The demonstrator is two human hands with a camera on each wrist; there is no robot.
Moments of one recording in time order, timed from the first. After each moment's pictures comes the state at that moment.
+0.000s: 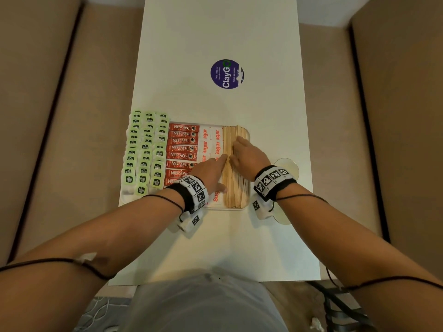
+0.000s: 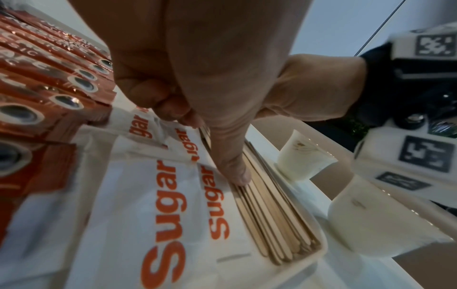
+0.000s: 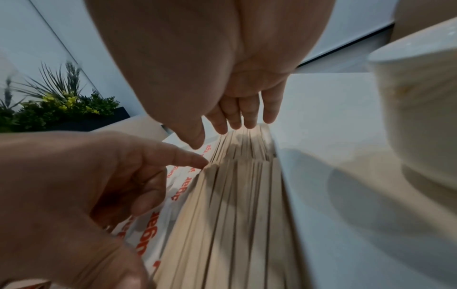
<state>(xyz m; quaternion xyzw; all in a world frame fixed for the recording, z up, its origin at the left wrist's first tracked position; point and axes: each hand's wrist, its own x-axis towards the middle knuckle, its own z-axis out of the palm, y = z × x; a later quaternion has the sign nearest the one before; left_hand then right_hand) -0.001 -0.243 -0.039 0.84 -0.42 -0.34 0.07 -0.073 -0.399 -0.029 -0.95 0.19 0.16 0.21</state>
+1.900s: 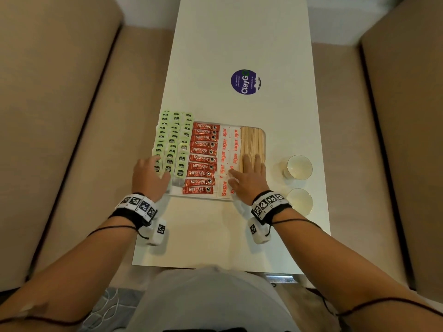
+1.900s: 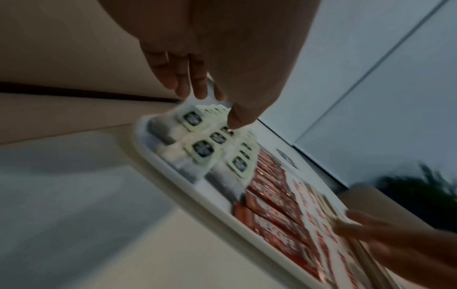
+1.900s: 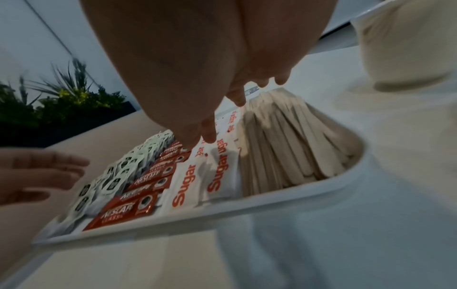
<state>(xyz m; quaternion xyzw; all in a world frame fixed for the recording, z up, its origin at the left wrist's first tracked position) 0.038 -0.051 -0.022 0.95 -0.13 -0.16 0.25 -0.121 -0.307 -0.037 -0.95 0.20 0.22 0.13</state>
